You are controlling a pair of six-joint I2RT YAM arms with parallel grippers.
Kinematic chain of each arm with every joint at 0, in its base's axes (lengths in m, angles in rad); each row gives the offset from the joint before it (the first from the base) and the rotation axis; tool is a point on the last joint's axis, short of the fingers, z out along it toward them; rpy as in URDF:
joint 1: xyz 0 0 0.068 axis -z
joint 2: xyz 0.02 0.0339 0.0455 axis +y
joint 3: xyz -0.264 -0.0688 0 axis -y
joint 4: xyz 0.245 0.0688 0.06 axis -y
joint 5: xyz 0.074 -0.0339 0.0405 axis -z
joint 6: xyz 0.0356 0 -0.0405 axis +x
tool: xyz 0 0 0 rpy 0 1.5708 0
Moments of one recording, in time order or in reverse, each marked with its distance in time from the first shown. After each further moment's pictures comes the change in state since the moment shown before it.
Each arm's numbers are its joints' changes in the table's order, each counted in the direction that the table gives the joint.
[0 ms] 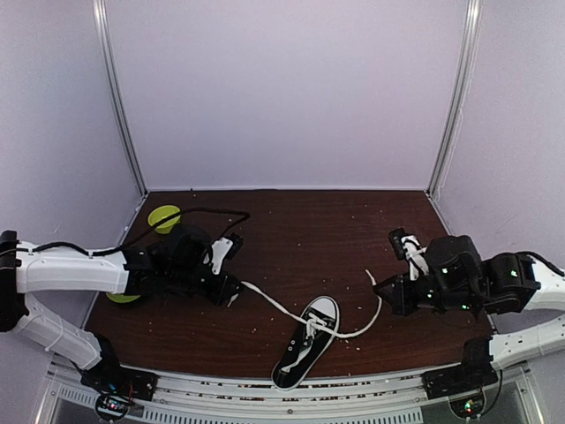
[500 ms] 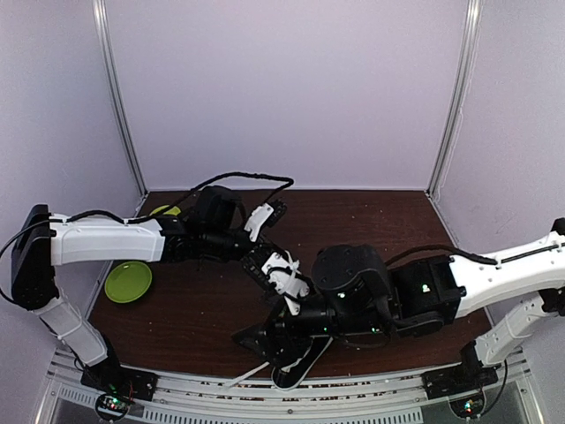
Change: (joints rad) left arm -0.012 0.273 0.352 0.095 0.249 0.200; right arm -0.335 0.639 0.475 0.404 -0.154 -0.325
